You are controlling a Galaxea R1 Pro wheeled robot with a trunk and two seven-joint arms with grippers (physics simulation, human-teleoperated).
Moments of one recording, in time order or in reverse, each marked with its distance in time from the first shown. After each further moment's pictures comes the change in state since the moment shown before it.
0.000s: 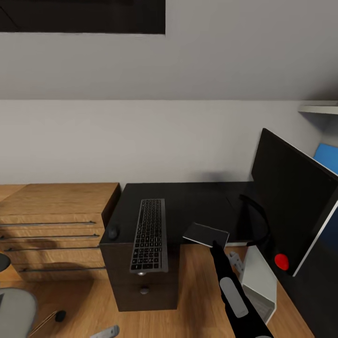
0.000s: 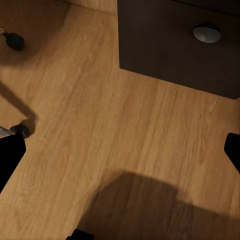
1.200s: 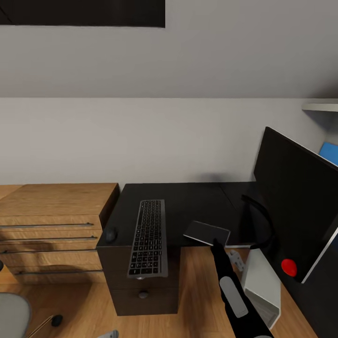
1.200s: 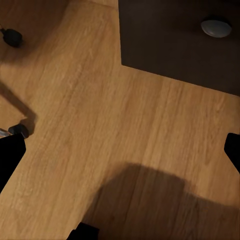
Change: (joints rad) left arm 0.000 0.001 0.000 0.032 0.000 0.000 0.001; right arm 0.000 0.000 0.003 -0.009 0.013 -0.024 0.013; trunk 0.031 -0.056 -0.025
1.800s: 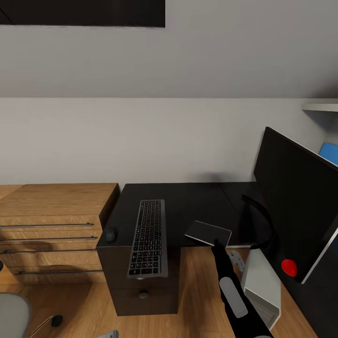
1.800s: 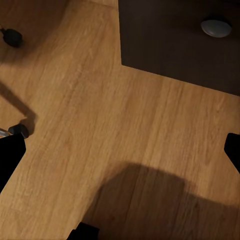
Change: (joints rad) left arm 0.000 0.000 0.000 0.000 0.000 0.000 0.000; right arm 0.000 0.000 0.000 0.006 0.003 -0.030 -0.003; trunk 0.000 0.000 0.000
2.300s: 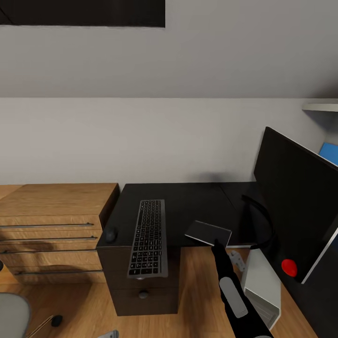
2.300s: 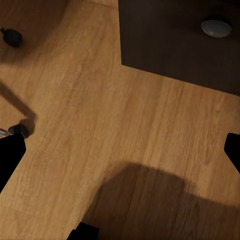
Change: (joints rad) left arm 0.000 0.000 0.000 0.000 0.000 0.000 0.000; right arm 0.000 0.000 0.000 0.000 0.001 0.000 0.000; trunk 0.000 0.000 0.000
